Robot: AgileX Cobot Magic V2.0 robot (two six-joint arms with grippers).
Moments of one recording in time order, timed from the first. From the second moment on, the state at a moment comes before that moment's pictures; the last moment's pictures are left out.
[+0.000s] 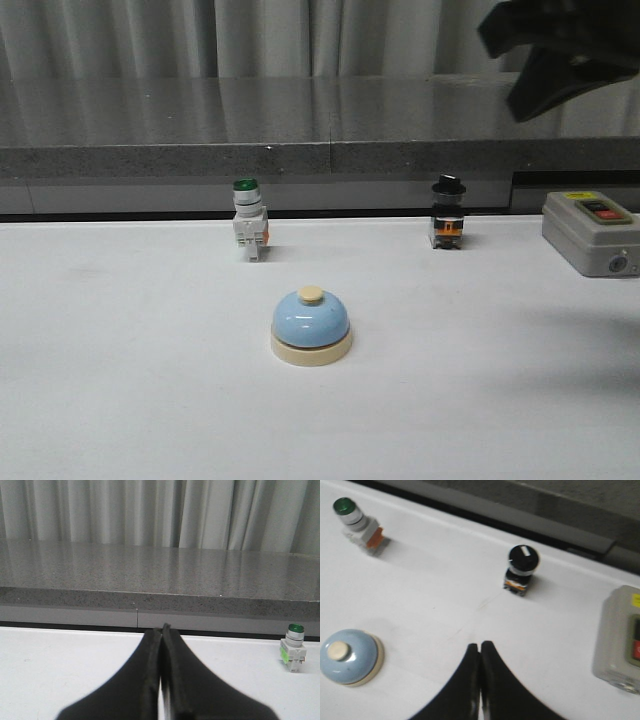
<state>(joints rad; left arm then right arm) 0.01 0.00 0.00 -0.07 0.04 -0.02 0.38 1.38 -0.95 0.00 0.35 -0.01</state>
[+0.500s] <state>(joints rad) 0.01 0.00 0.00 -0.07 0.04 -0.02 0.54 1.75 -1.30 0.03 0.65 -0.01</state>
